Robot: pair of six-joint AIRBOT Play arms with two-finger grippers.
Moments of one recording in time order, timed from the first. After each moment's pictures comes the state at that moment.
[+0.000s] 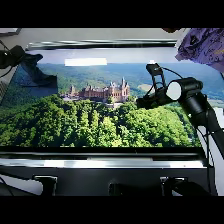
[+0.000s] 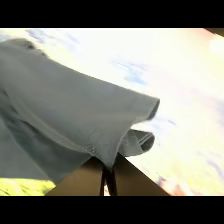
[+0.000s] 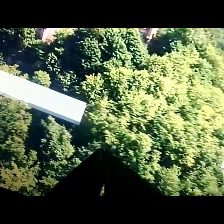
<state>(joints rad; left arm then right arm) 0.19 -1.70 2.05 1.35 -1.08 -1.73 0.32 -1.23 1.29 -1.46 1.18 1.59</state>
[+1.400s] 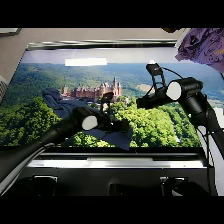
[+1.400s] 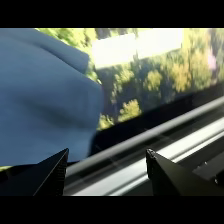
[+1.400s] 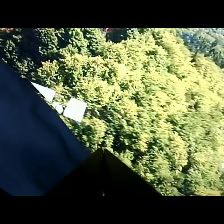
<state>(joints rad) -0.83 -1.41 1.28 1.23 -0.91 -2.15 0.32 -1.23 1.29 -1.45 1.18 1.59</state>
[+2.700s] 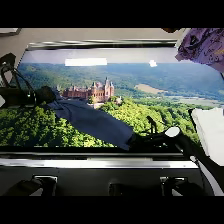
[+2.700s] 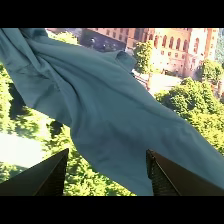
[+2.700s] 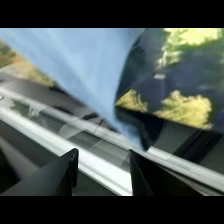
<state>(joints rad) -0.29 -1.01 1.28 1.64 -1.24 -2.09 0.22 -1.14 0.48 -0.58 0.97 1.35</state>
